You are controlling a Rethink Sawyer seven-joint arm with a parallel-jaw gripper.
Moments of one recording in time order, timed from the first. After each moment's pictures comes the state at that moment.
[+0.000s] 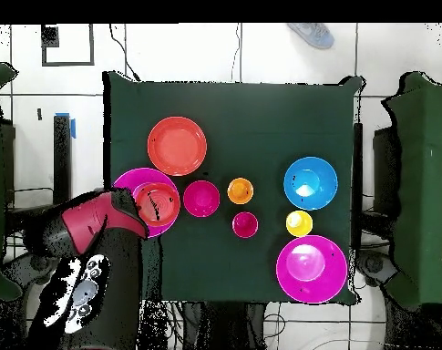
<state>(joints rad) 0.35 -0.65 -0.16 1.59 -0.18 0.64 1.89</state>
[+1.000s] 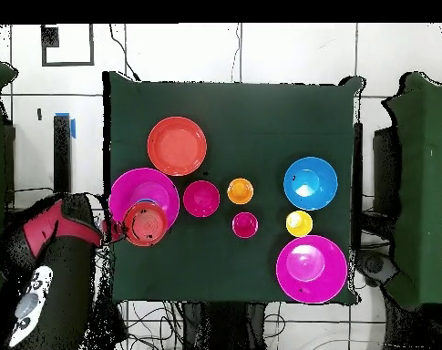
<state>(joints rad) 0.52 -0.58 -0.23 1.49 -0.17 0.90 1.89</state>
